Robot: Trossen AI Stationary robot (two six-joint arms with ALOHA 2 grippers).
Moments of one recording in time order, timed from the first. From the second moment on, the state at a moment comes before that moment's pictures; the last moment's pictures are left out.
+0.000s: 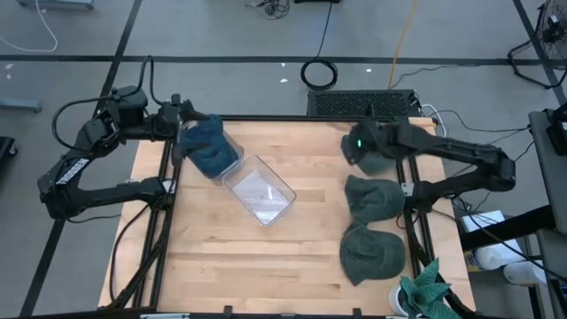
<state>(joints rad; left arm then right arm) 0.63 0.80 1.22 -0.74 0.44 0.27 -0.33 1.21 1.11 -1.06 0.50 0.58</state>
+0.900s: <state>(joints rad) 0.62 0.80 1.22 -0.74 0.44 0.27 -0.66 1.57 1.11 -0.98 0.27 0.37</state>
